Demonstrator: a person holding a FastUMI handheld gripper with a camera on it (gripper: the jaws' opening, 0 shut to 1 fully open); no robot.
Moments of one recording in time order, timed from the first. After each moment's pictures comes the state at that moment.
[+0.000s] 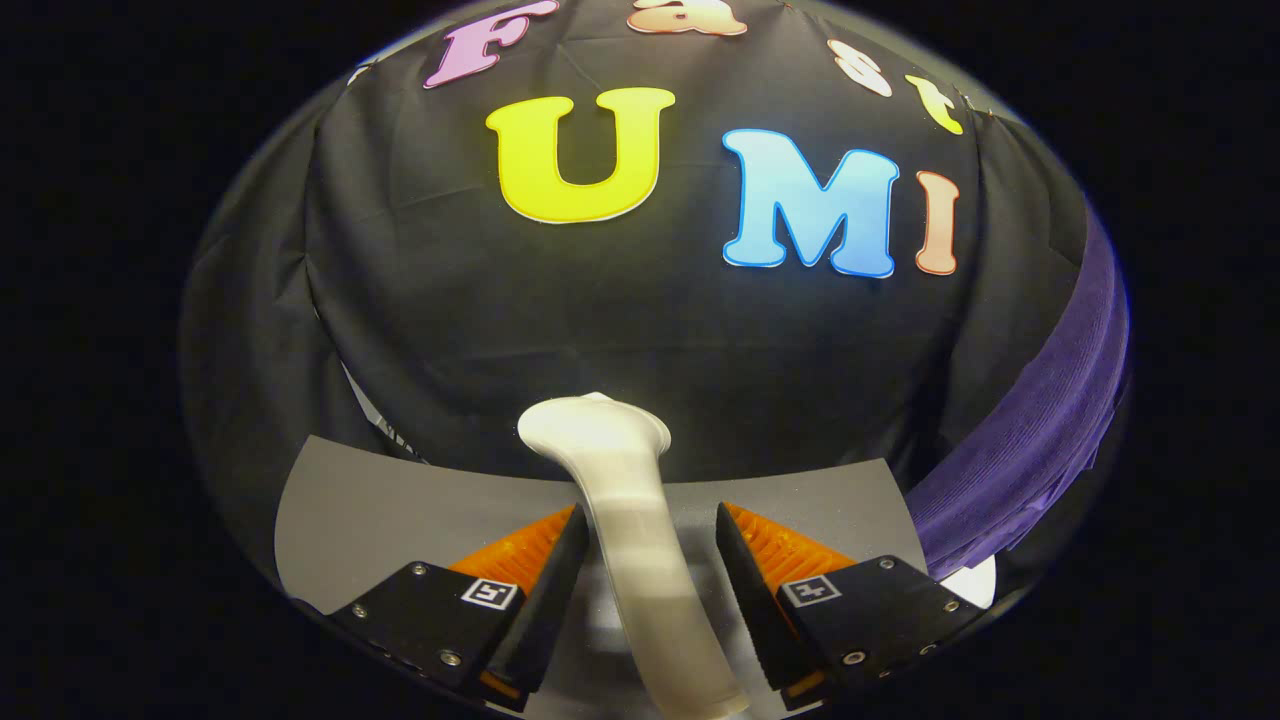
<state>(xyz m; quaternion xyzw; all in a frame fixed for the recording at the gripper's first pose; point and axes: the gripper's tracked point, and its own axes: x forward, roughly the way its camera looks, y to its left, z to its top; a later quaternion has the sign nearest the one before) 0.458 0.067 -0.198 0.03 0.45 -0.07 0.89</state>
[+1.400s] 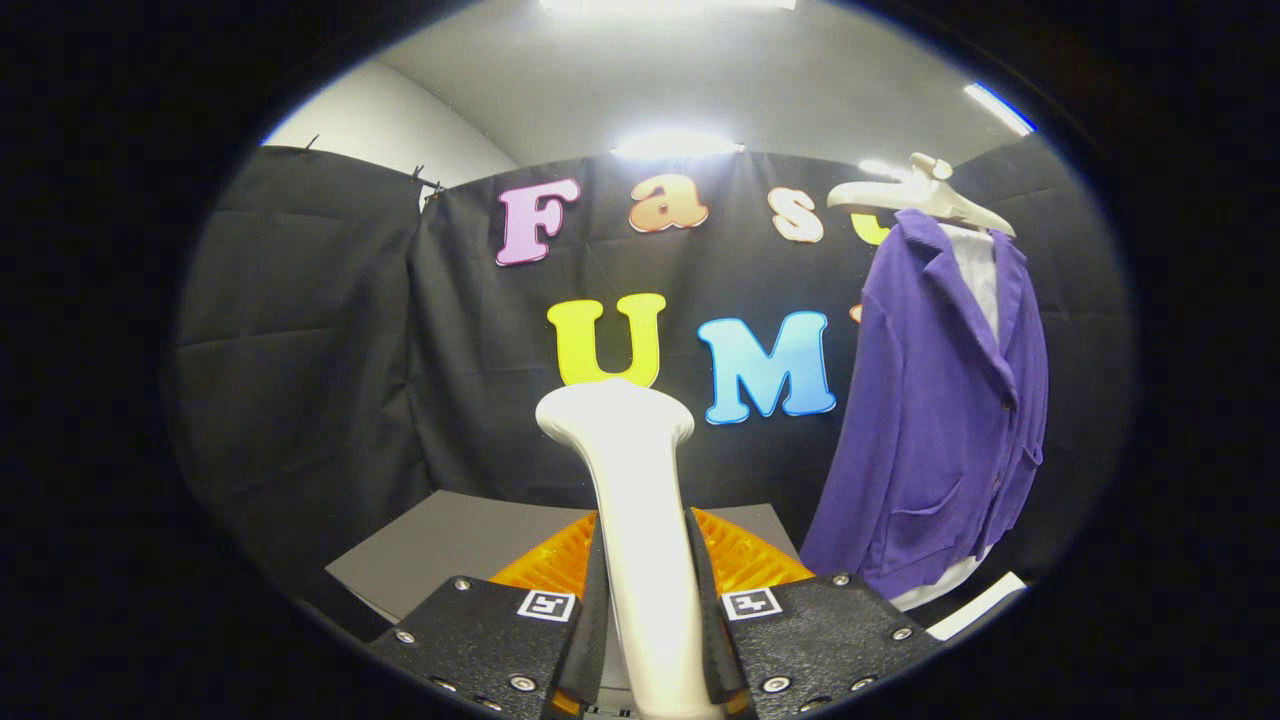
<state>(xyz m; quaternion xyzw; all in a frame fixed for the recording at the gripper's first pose) 0.249 0.035 -0.005 0.04 0.13 -0.03 0.99</state>
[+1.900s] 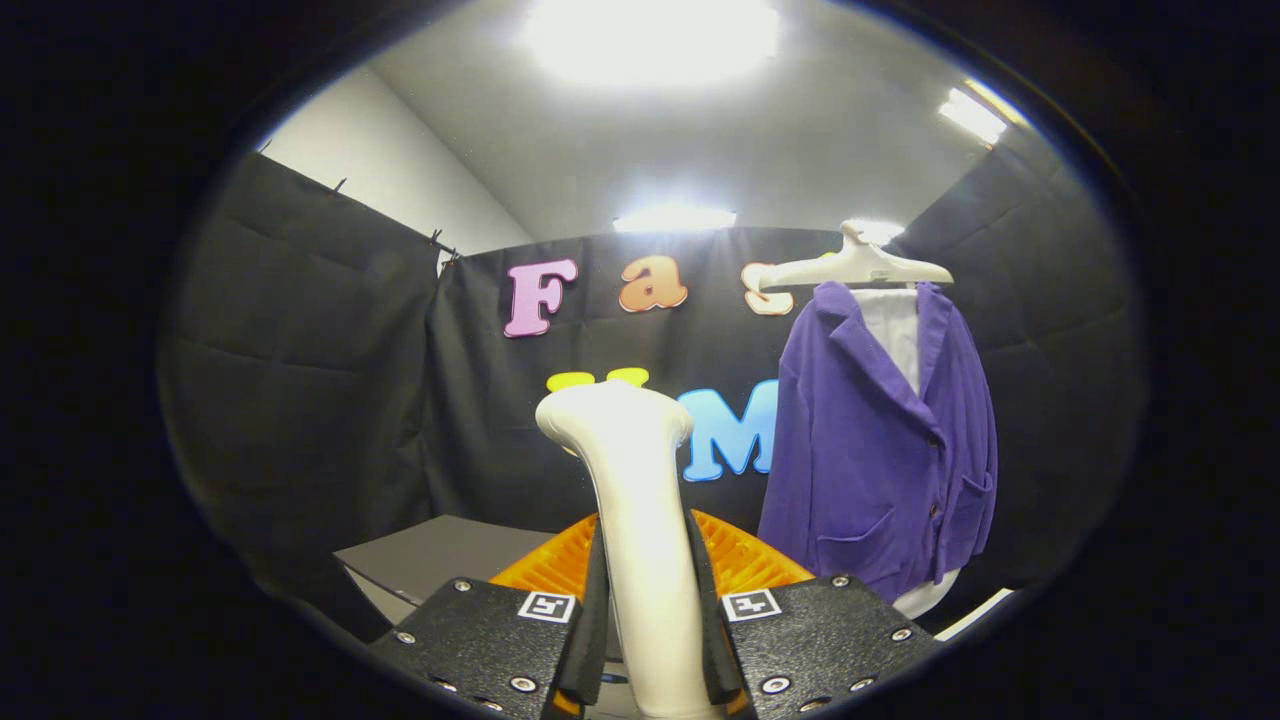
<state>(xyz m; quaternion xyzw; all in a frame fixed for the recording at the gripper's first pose) 0.164 -0.026 0.035 0.04 0.02 -0.04 1.00</state>
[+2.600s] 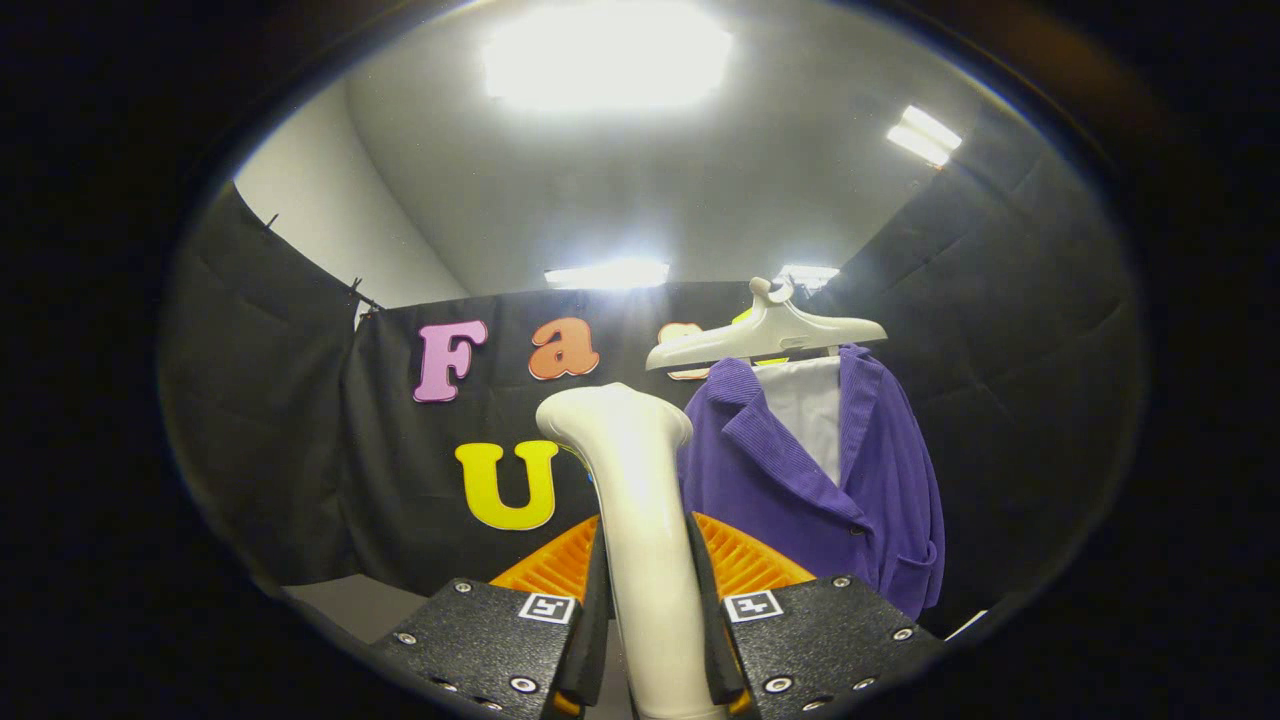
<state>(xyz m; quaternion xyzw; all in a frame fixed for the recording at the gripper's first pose) 0.234 -0.161 0.095 0.03 -0.04 -0.14 0.99</state>
